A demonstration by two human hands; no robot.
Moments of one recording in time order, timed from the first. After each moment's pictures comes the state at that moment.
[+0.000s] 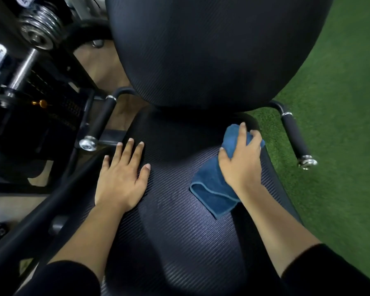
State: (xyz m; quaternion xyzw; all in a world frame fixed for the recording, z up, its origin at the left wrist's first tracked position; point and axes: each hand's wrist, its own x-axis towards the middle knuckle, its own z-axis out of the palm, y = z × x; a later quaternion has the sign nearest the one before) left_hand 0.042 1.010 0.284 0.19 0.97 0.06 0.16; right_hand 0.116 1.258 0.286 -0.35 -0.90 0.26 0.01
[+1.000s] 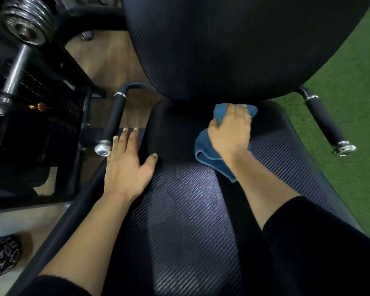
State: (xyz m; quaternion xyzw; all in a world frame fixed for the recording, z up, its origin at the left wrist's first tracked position) left_hand -0.014 0.988 0.285 0.11 0.94 0.25 0.20; right_hand 0.016 1.208 0.263 -0.37 -0.92 0.16 0.00
